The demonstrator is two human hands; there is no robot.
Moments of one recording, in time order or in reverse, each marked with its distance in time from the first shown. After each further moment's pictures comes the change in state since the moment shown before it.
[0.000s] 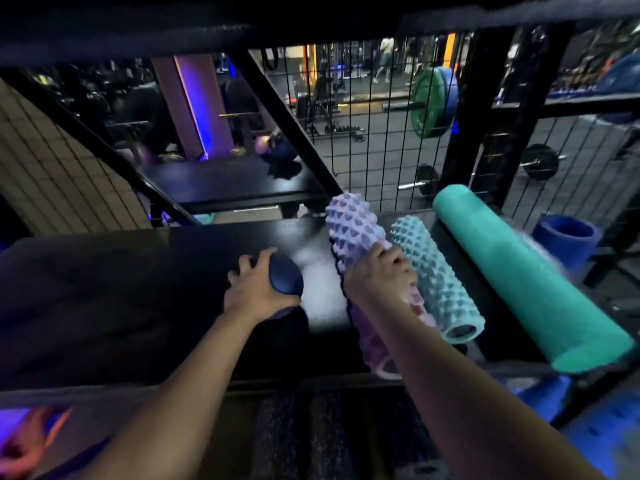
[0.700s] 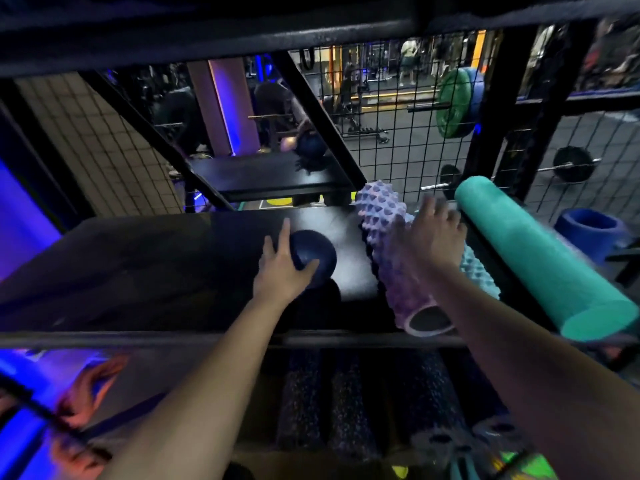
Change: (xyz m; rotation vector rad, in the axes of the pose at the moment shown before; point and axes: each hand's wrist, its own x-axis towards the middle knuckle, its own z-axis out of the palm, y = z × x) left_hand -0.064 -0.011 -0.012 -0.202 0.156 0.030; right_hand -0.030 0.048 -0.040 0.221 0.446 -0.208
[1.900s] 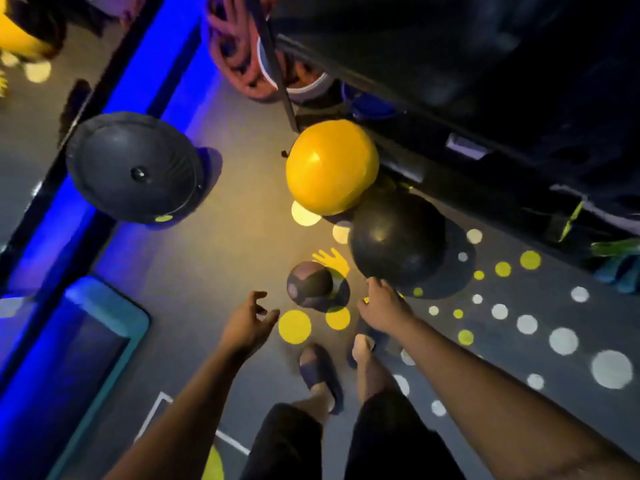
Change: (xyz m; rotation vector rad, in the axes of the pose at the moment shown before) left_hand -0.630 -0.624 0.024 -0.145 -0.411 -1.139; right_hand -0.777 -0.142 0.316 -0.126 -1.630 -0.271
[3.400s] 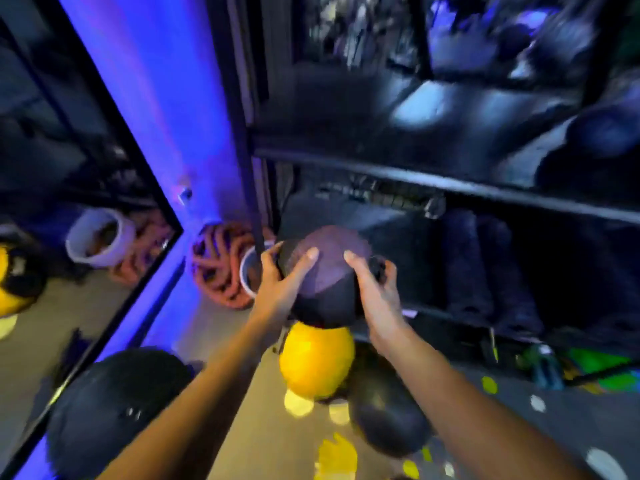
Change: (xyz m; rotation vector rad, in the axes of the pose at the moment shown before) left_hand -0.118 0.284 -0.369 -0.731 -0.080 0.822; right_hand -0.196 -0.329 -0.260 1.410 0.862 -0.336
